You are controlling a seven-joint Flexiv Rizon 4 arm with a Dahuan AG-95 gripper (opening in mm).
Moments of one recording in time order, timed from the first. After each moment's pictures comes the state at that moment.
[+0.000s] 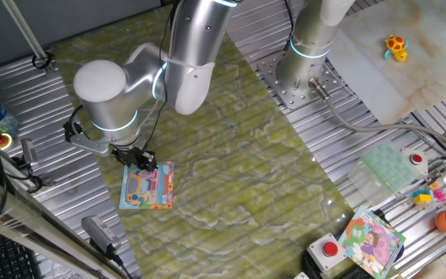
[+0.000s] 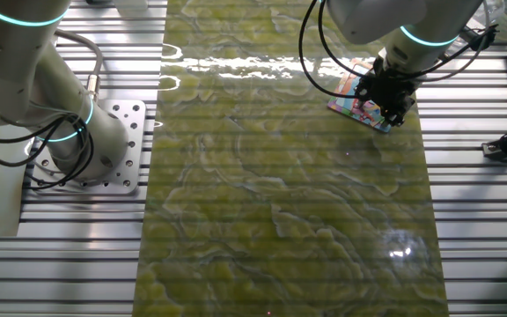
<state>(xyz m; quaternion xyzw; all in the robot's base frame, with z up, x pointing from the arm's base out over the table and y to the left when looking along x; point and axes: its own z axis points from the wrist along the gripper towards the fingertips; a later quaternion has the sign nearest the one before) 0.627 0.075 0.007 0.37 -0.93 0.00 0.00</state>
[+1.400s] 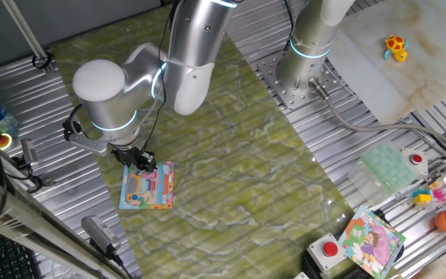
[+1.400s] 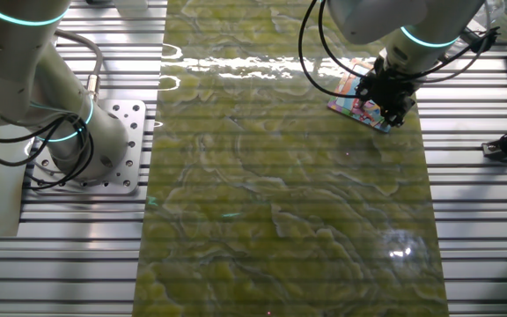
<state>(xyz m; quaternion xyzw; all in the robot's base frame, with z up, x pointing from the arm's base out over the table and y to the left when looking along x) 0.627 0.075 0.008 0.35 -0.94 -0.01 0.00</state>
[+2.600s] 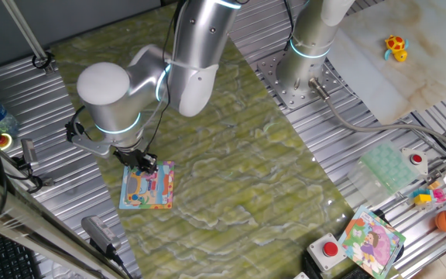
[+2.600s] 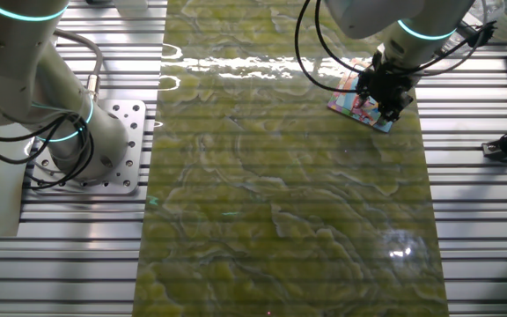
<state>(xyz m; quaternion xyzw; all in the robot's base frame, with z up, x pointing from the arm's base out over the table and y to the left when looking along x) 0.623 0.082 0.010 0.34 -0.94 0.00 0.00</state>
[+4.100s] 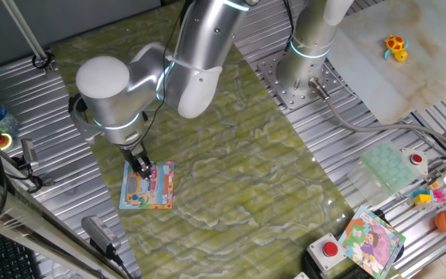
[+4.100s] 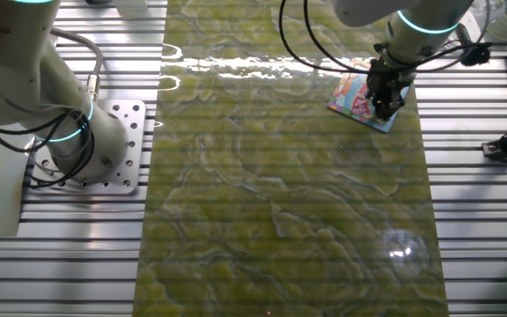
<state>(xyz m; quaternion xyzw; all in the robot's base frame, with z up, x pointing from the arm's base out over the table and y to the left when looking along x) 0.624 0.087 0.024 0.05 -1.00 -0.01 -0.01</state>
